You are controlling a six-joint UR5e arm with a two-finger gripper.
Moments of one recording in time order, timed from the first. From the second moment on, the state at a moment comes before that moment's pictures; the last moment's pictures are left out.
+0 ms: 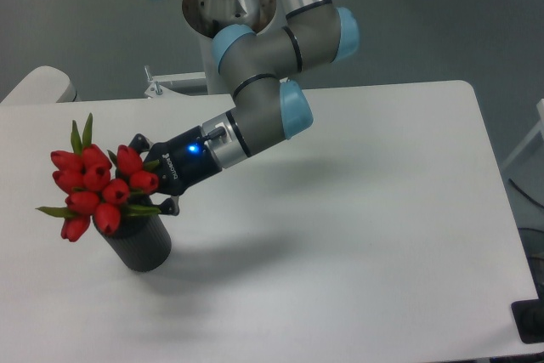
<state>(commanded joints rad) 2.43 -1.86 -1.87 -1.01 0.18 1.38</state>
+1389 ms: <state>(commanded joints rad) 2.54 -1.82 -1.72 -1.01 0.02 1.09</state>
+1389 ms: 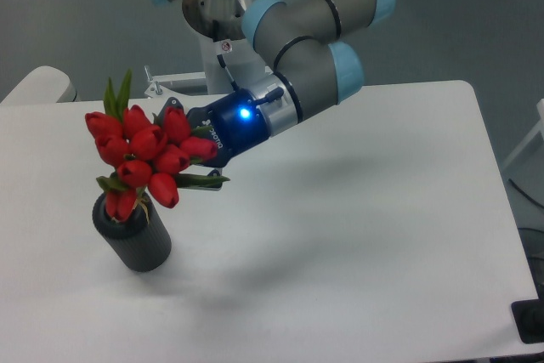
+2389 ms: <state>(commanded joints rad) 2.67 -1.92 -1.54 -1.00 0.08 1.01</state>
